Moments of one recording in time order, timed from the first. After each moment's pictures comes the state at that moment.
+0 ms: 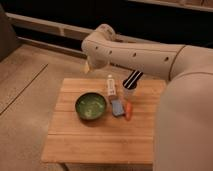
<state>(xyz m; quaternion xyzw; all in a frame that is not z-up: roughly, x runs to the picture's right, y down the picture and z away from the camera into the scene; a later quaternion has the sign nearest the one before) -0.046 -0.116 0.755 -0.11 0.02 0.58 0.81</state>
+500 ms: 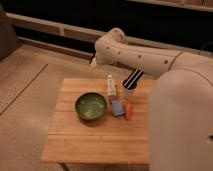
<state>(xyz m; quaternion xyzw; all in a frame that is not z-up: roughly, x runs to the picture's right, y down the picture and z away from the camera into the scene) -0.002 -0.143 0.825 -0.11 -0.04 0.60 0.79</state>
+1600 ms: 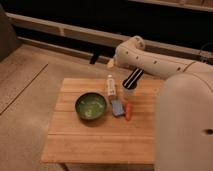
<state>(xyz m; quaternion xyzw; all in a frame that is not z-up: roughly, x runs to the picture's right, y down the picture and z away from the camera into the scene) 0.089 -0.145 0.862 -0.06 -0.01 0.66 0.75</state>
